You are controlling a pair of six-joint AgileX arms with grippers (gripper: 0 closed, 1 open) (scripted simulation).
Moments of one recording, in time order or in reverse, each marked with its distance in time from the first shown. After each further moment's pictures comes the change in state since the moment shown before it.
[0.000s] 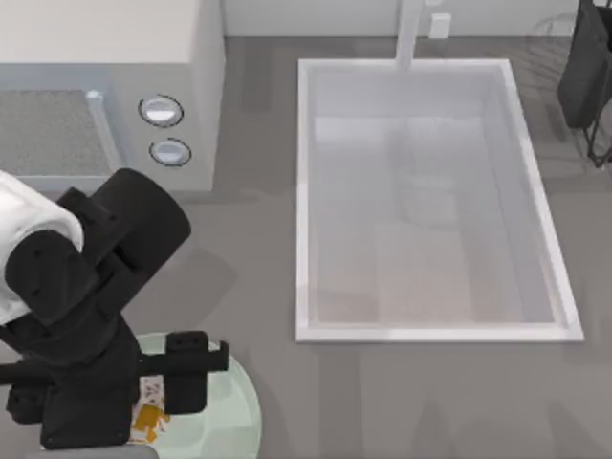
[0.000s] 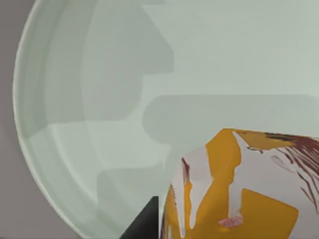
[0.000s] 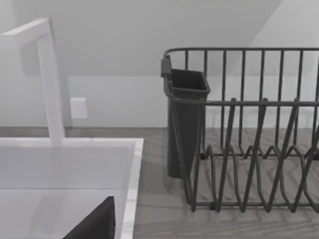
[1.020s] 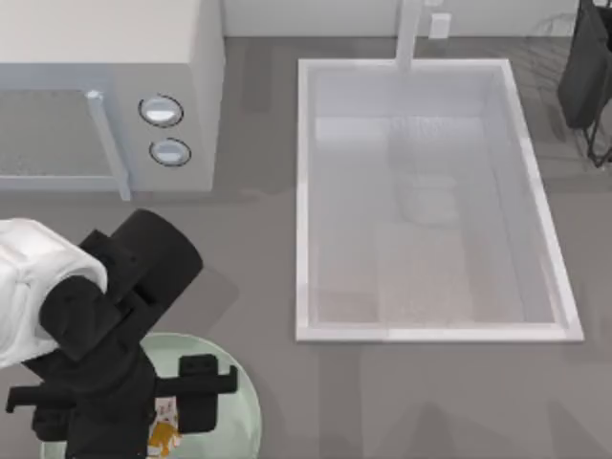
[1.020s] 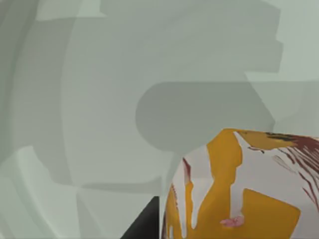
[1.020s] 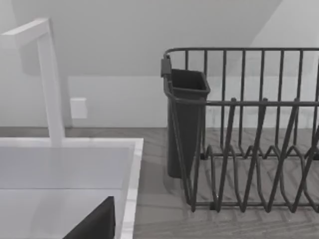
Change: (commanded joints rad) left arm 0.003 0.089 -0.121 0.210 0.000 0.004; right arm 0.000 0.000 0.000 0.000 0.000 0.000
